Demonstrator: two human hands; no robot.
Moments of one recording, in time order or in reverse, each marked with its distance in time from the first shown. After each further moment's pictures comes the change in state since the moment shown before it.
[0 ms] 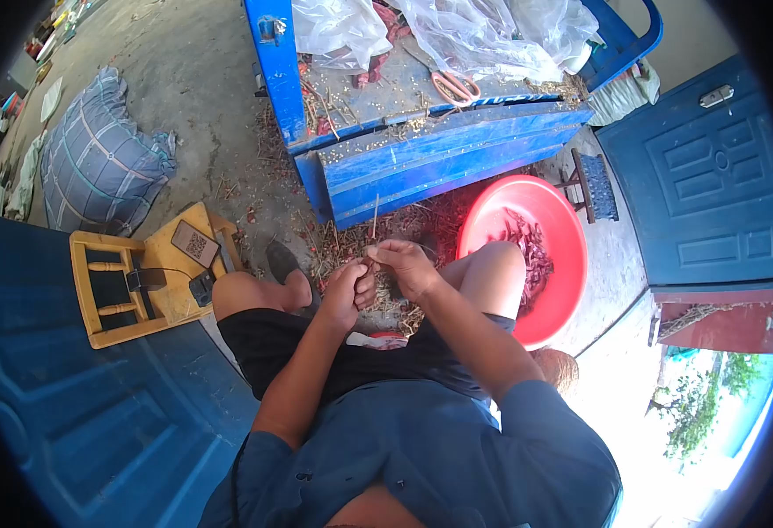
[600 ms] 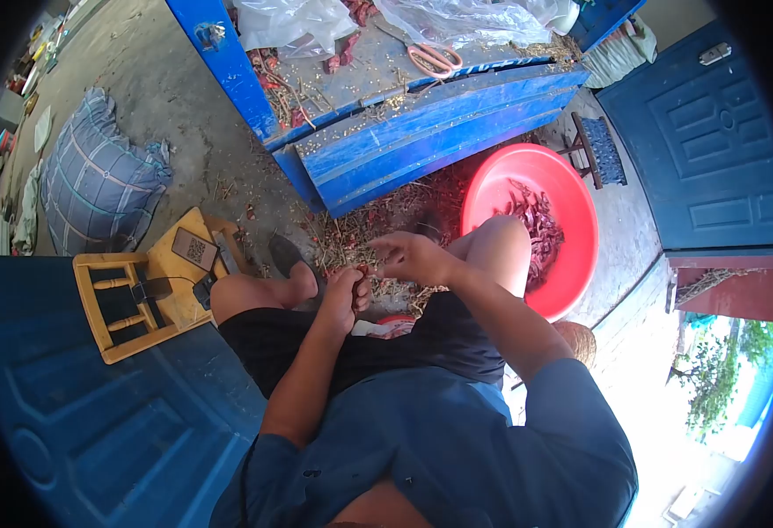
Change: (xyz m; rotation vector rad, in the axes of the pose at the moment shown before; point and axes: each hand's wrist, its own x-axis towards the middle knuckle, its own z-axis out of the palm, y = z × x) left_hand -0.003 -0.028 -0.023 0.113 0.148 -0.121; right_hand -0.024 -0.014 -0.041 -0.750 -0.170 -0.113
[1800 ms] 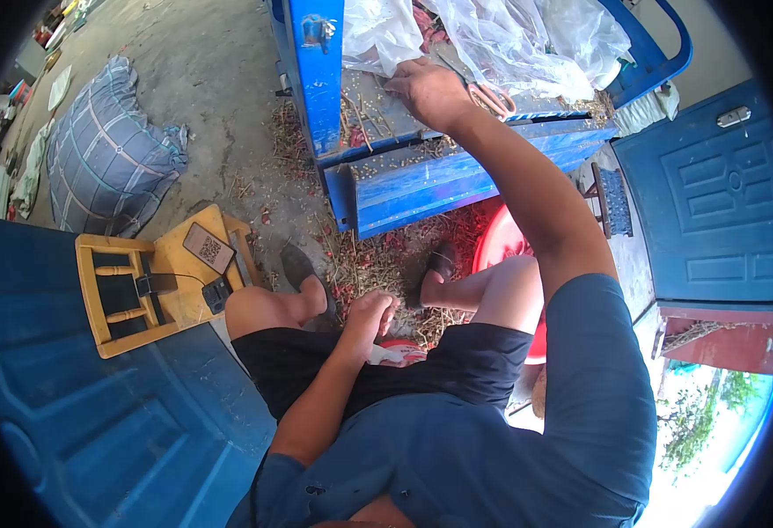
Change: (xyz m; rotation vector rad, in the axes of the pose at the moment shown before) left_hand -0.004 0.011 -0.004 0.138 0.078 0.125; right_hand 0.218 -0.202 -0.125 -1.523 0.416 -0.674
